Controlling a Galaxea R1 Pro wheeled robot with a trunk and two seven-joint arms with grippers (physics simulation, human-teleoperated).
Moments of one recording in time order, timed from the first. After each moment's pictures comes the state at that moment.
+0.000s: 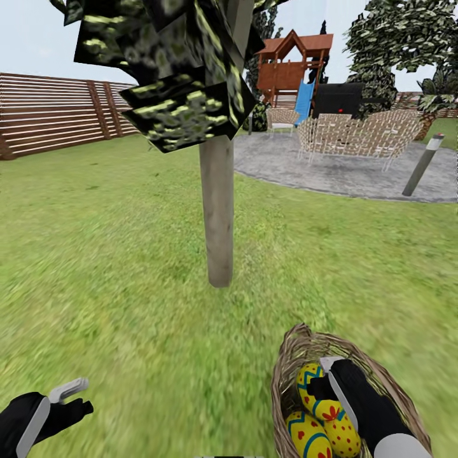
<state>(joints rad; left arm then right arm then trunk) -0.35 0.29 0.29 -0.85 0.27 0.84 0.00 -0.48 -0.10 0.04 -0.84 0.01 0.88 0.02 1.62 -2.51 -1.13</state>
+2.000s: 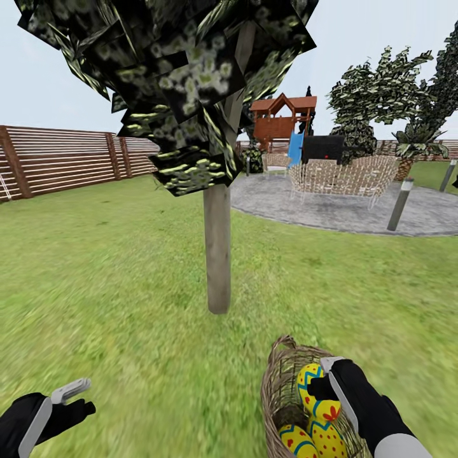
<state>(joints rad) -0.35 0.29 0.28 -0.84 0.27 0.84 0.00 -0.48 -0.10 0.04 -0.84 0.01 0.88 0.02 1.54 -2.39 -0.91</state>
